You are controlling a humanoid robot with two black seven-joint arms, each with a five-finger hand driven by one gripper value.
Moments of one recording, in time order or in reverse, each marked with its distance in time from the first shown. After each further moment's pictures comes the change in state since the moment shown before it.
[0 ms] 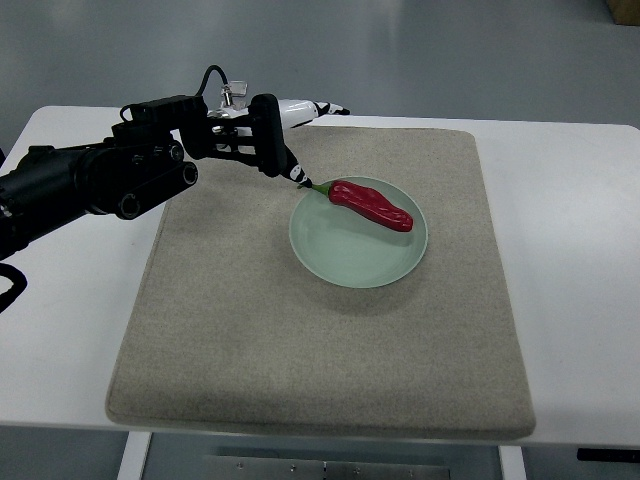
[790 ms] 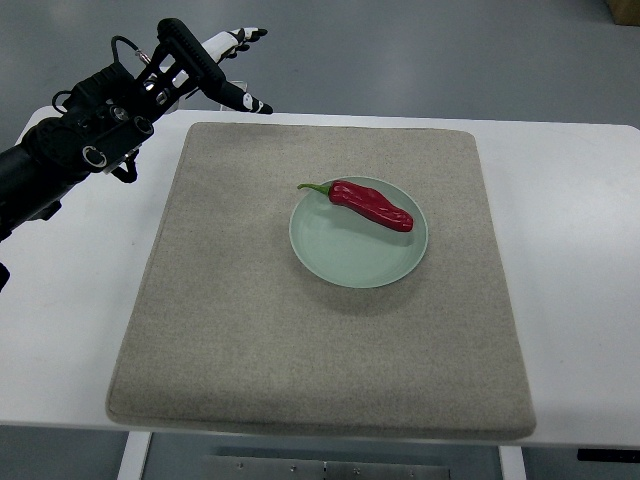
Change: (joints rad) left arm -0.001 0.008 -0.003 0.171 -0.660 0.029 0.003; right arm 0.000 0.000 0.000 0.000 0.000 0.000 0.000
